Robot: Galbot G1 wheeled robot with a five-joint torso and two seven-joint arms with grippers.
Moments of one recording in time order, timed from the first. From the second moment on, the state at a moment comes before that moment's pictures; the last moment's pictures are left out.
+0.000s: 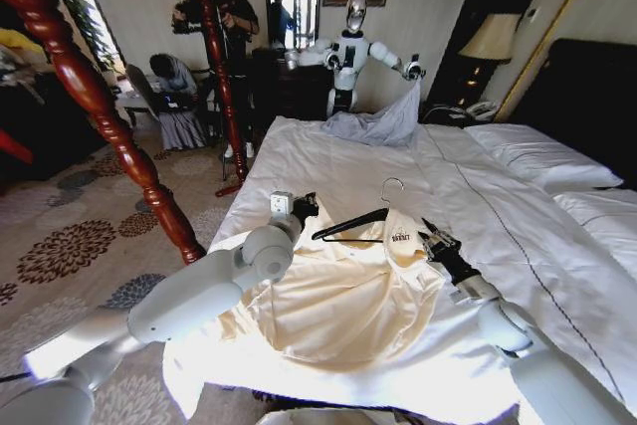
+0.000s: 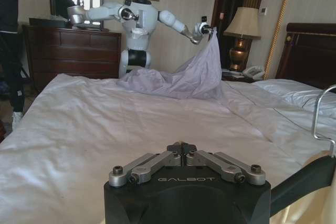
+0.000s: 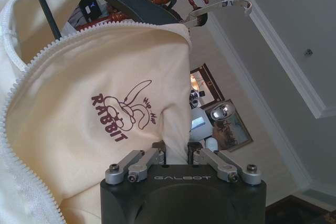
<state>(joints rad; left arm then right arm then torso) 0.27 -0.99 0.51 -2.05 -1.25 0.38 -0.88 -1.41 0.82 0.61 1.79 -0.42 0.23 0.17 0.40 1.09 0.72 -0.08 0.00</state>
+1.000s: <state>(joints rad) 0.06 -1.23 0.67 -1.90 -1.25 0.41 -0.91 -1.37 0.81 0.55 1.86 -0.39 0.03 0.17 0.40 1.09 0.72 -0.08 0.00</state>
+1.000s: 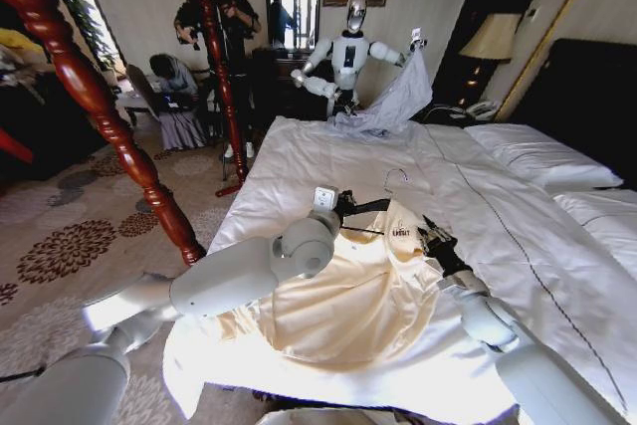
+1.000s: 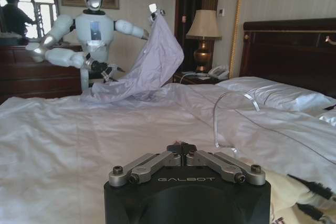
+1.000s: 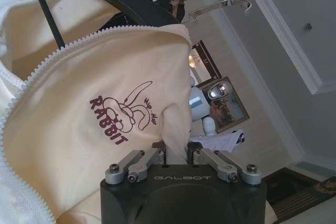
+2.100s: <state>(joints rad) -0.12 -1.44 0.85 -1.95 -1.28 0.42 -0.90 -1.21 0.67 0.53 1.87 -0.24 -0.15 0.21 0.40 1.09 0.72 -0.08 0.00</state>
